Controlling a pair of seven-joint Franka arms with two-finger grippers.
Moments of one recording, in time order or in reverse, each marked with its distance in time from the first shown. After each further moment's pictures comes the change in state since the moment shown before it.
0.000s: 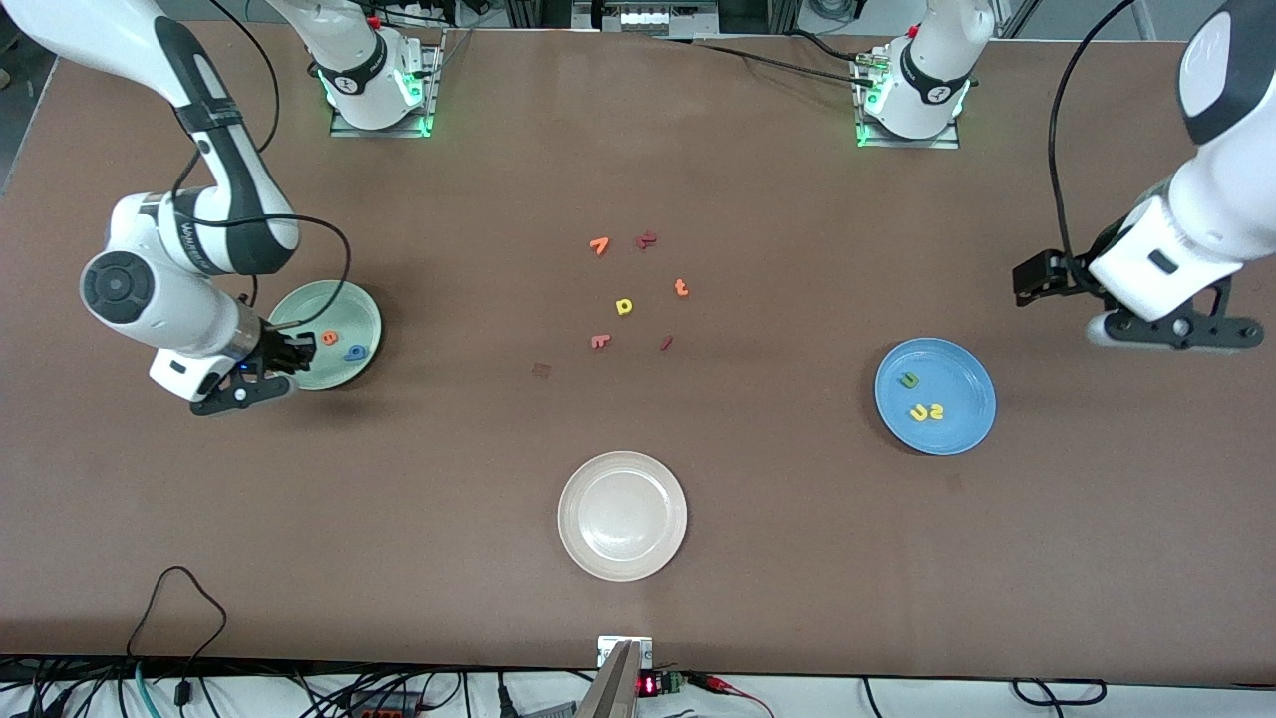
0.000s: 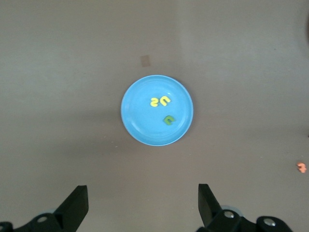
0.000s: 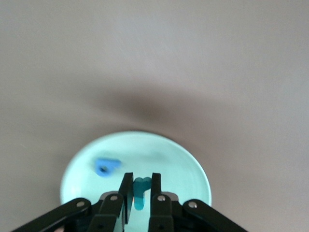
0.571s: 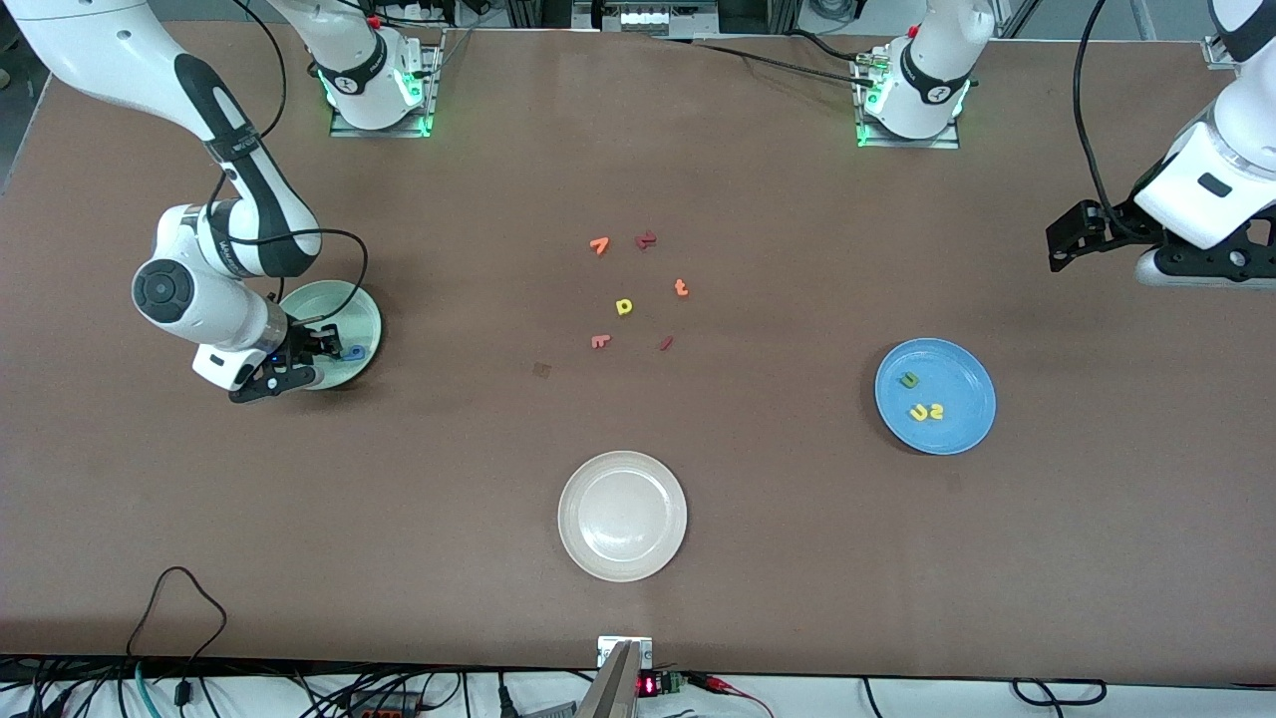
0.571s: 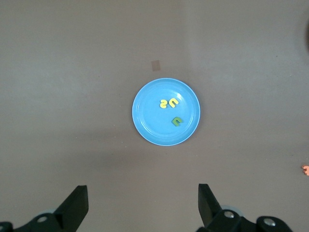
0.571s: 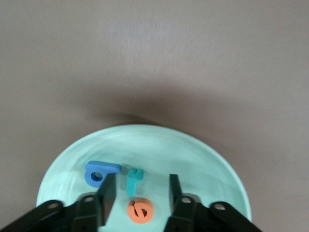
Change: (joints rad) left arm -0.027 -0.108 0.047 -0.074 -0.002 0.039 0.015; right arm -0.011 0.051 0.009 -0.092 0.000 0.163 -0.005
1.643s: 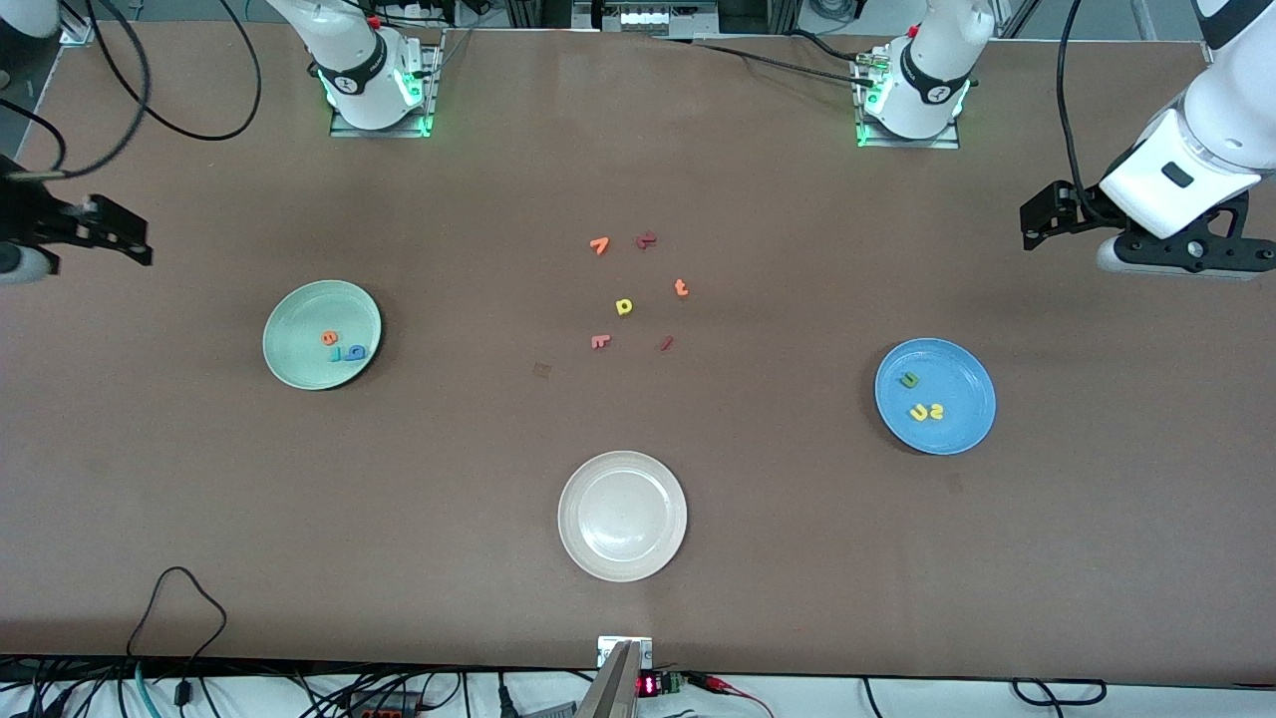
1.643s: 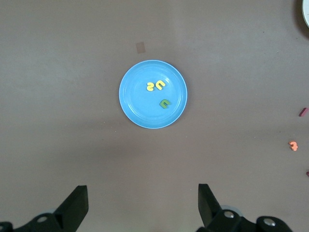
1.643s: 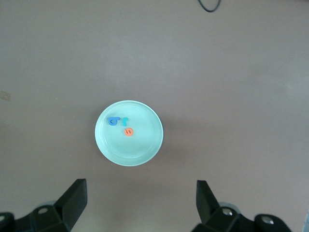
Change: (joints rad) left arm -0.032 0.021 -0.011 0.044 -0.018 -0.108 0.003; right arm 0.125 -0.377 -0.185 0.532 0.088 -0.830 0.000
